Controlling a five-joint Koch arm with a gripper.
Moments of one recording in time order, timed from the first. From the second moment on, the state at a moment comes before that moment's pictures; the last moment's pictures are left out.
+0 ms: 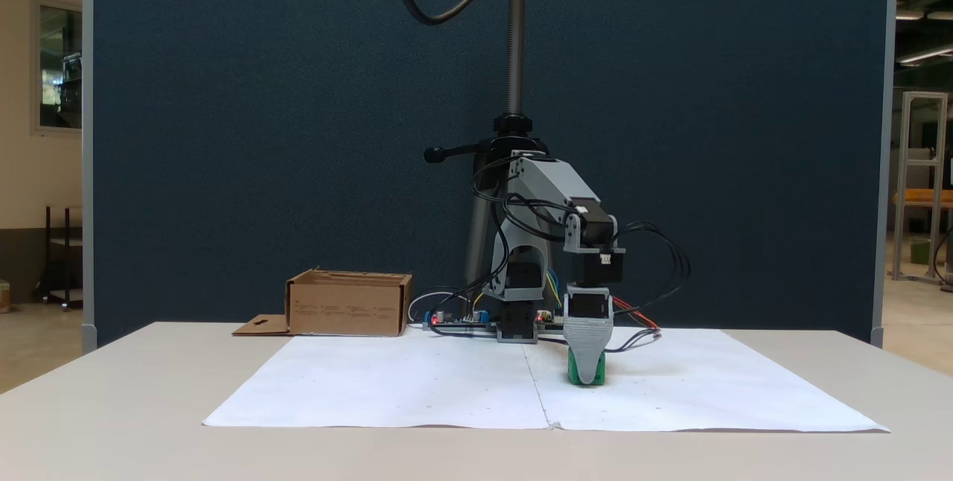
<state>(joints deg) -22.0 77.5 79.2 58.0 27.3</state>
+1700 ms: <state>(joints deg) 11.0 78.0 30.1 98.0 17.4</state>
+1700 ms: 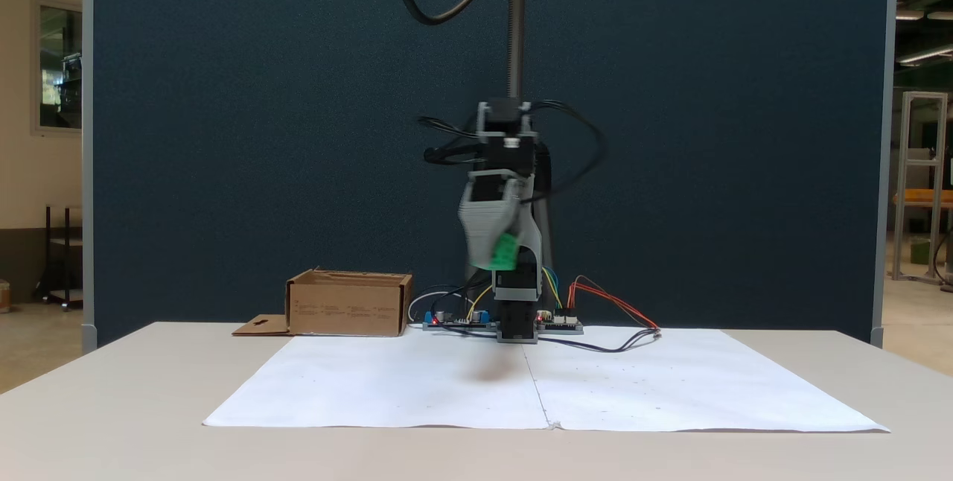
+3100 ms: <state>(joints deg) 104.0 74.2 30.3 94.6 -18.6</state>
